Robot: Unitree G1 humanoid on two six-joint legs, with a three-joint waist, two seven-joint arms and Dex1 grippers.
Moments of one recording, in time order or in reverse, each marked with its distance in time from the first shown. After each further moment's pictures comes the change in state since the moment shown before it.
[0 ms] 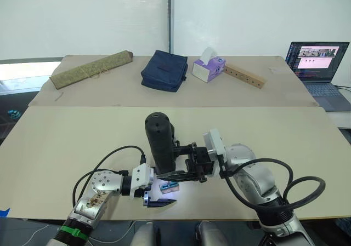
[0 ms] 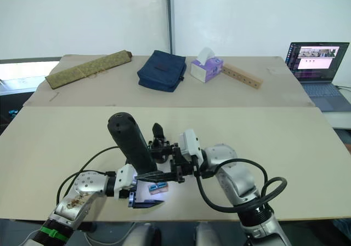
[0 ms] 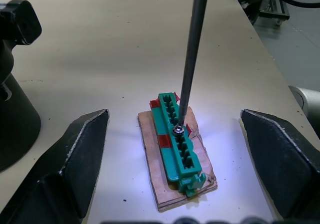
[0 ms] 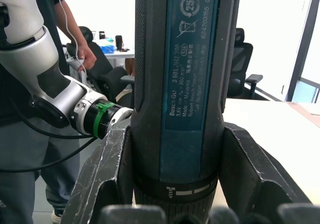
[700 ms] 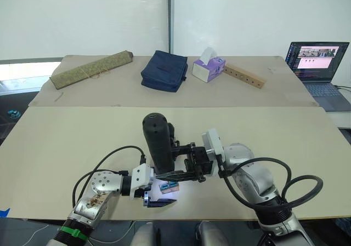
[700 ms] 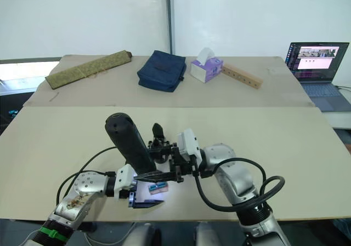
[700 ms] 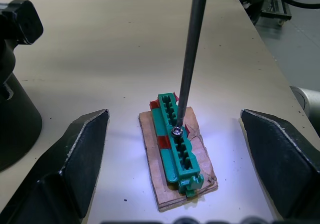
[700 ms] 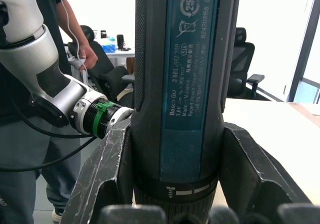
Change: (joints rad) left arm 0.004 0.000 0.000 -0.002 0.000 0.000 0.003; right arm -0.007 0.008 0.005 0.010 -0.009 -0.002 0.004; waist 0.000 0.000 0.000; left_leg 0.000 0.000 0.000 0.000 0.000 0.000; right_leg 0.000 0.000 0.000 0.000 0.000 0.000
